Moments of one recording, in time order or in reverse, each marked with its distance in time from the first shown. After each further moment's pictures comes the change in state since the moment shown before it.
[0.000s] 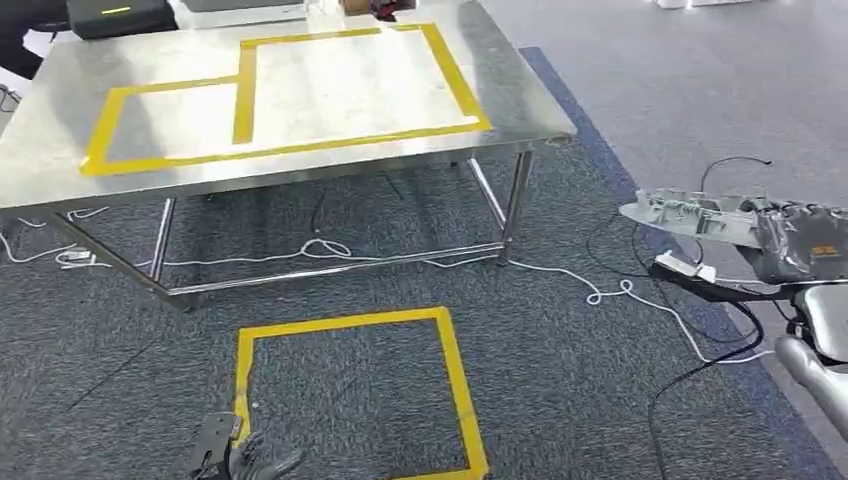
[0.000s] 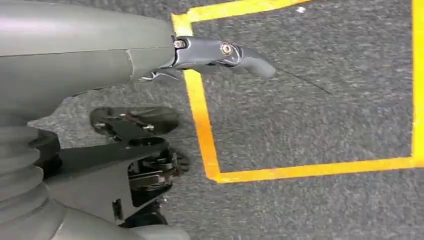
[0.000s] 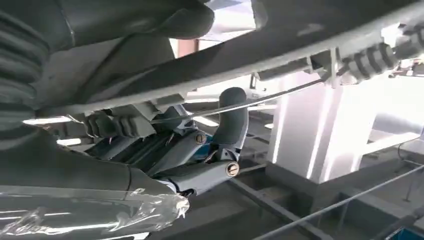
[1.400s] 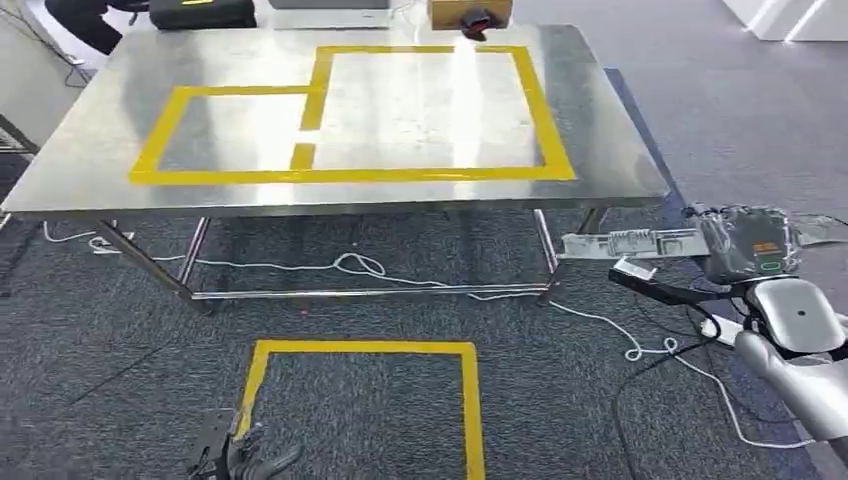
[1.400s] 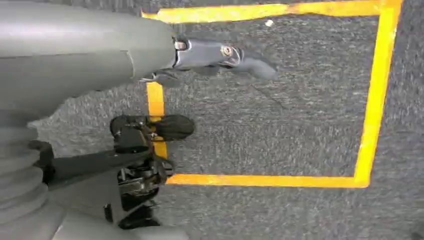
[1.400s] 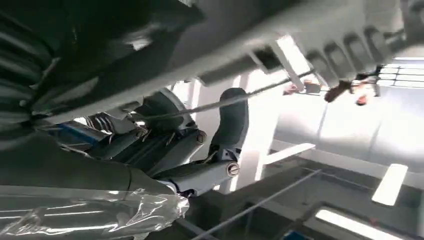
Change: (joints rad) left arm -0.007 0.008 -0.031 0.008 0.010 0.007 0.014; right arm -0.049 0.041 0.113 0.028 -0.068 0.063 -0.043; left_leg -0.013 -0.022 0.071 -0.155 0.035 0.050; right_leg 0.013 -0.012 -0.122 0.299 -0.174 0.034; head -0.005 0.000
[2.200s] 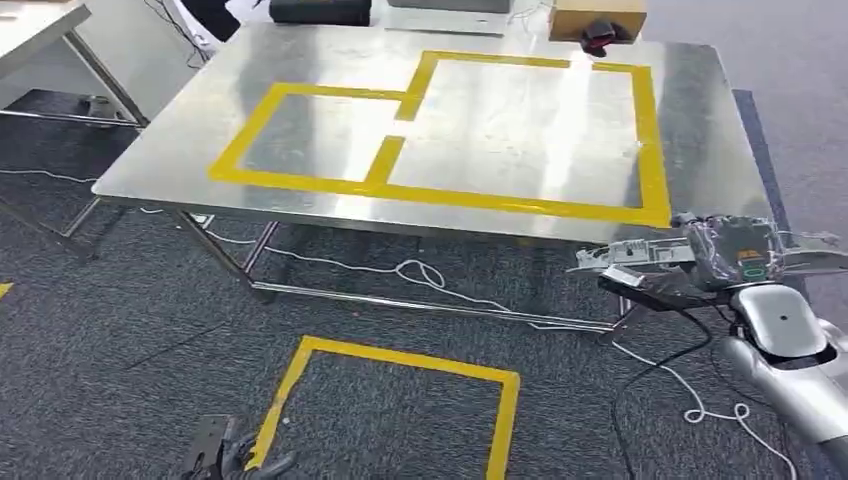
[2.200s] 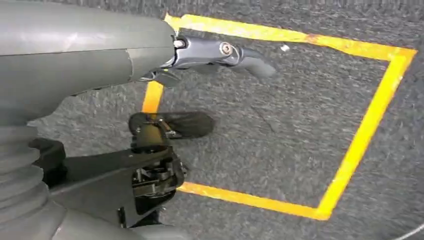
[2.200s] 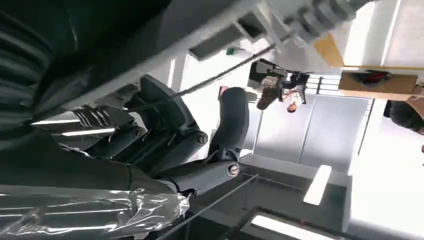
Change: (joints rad) left arm 0.009 0.008 0.000 0.000 0.013 0.010 0.003; right arm 0.035 0.006 0.009 0.003 0.006 -0.017 0.021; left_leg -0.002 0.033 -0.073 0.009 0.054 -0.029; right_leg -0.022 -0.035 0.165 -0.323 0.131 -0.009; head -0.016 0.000
